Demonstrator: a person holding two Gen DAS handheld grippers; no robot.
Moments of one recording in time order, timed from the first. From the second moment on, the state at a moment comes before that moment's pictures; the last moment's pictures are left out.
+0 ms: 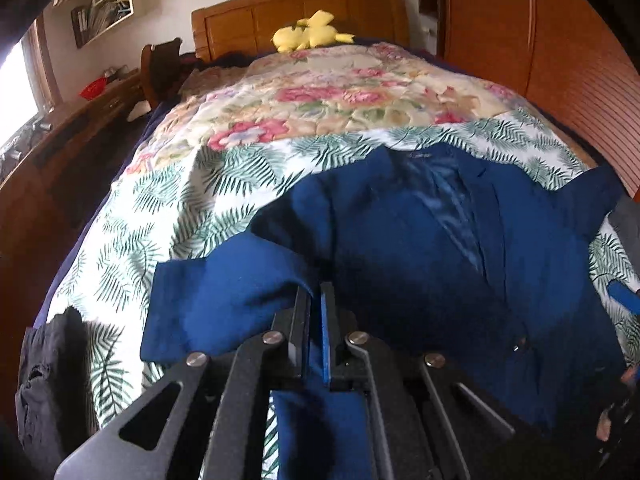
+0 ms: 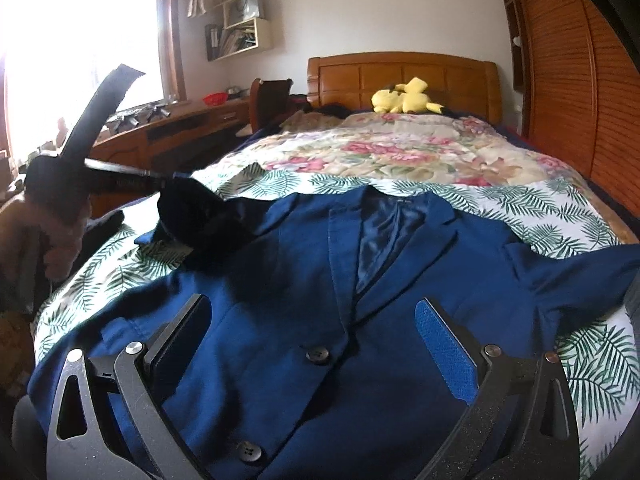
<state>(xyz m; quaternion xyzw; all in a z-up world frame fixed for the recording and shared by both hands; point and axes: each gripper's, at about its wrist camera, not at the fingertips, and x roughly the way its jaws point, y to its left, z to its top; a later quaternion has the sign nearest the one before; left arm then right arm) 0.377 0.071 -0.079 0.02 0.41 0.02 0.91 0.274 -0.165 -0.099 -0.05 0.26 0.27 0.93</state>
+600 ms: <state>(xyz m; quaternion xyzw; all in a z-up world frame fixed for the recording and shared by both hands) 0.329 0.152 -0.082 -0.01 0.39 0.03 0.92 0.282 -0.149 -0.118 -0.08 0.28 0.26 0.92</state>
